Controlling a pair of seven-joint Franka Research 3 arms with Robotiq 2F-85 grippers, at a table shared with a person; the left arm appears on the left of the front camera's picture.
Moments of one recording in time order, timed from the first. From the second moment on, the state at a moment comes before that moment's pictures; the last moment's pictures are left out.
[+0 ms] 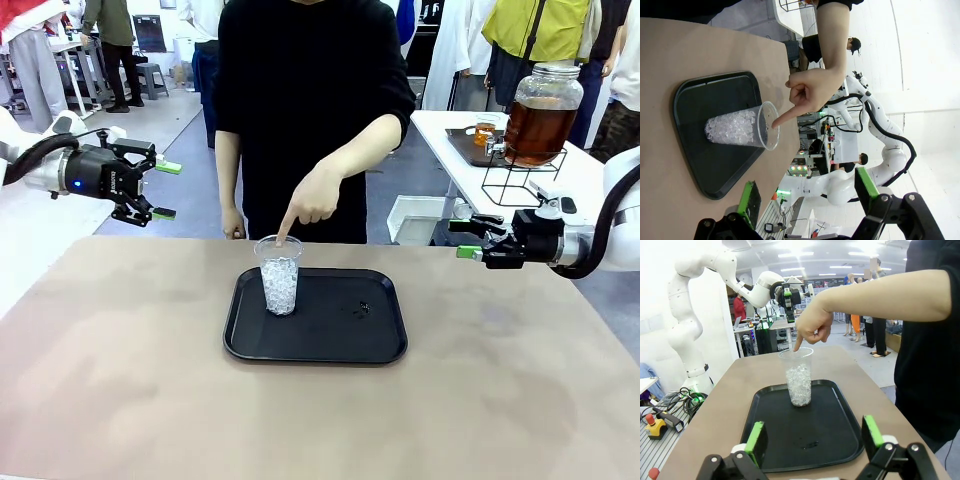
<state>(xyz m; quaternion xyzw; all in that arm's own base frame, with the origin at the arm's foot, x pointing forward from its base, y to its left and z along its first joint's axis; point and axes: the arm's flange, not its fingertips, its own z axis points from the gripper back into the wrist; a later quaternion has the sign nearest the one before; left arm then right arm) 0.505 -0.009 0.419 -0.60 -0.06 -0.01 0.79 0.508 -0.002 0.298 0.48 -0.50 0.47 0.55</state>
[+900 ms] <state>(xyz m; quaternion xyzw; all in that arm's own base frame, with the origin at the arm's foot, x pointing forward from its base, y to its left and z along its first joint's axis) 0.509 -0.013 0.425 -0.59 -0.12 -0.12 0.79 0.508 -0.002 0.298 0.48 -0.50 0.47 0.55</state>
